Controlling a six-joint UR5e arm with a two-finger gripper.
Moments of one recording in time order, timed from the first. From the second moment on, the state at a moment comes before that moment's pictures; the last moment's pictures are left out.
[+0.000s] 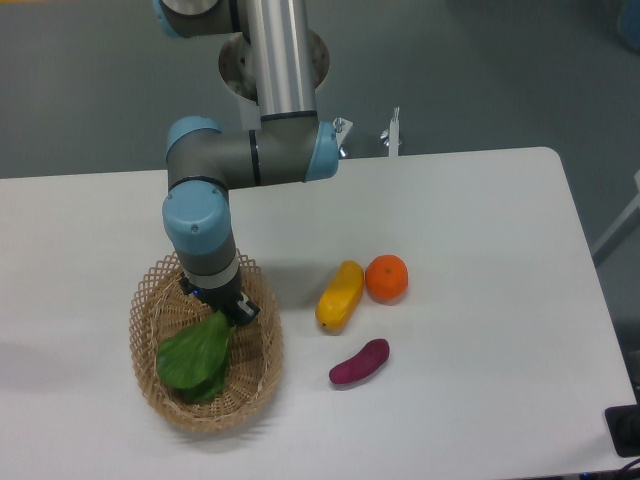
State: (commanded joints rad) arm 2.11 -1.97 -1.81 -0.88 1.56 0.77
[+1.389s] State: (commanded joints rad) arm 2.50 -1.79 -1.68 -0.97 1.49 1.18
